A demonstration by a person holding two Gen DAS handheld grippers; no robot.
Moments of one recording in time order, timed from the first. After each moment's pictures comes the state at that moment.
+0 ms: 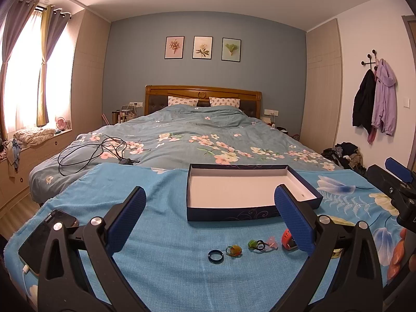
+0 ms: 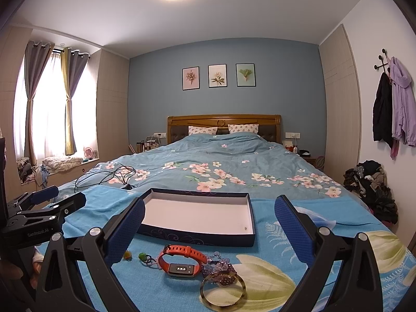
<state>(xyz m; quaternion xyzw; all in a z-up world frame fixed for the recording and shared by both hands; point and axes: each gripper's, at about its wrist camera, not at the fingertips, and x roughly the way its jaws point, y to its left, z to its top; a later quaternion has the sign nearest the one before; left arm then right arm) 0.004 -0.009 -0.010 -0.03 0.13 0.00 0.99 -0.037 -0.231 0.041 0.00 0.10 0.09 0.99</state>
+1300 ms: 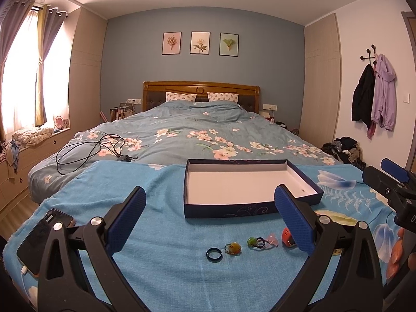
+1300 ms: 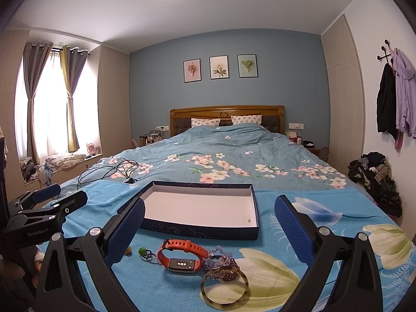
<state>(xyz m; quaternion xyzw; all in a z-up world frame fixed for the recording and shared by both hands) 0.008 -0.012 -0.014 -0.02 0.15 0.00 0.99 -0.024 -0.236 0.034 0.01 0.13 0.11 0.99</state>
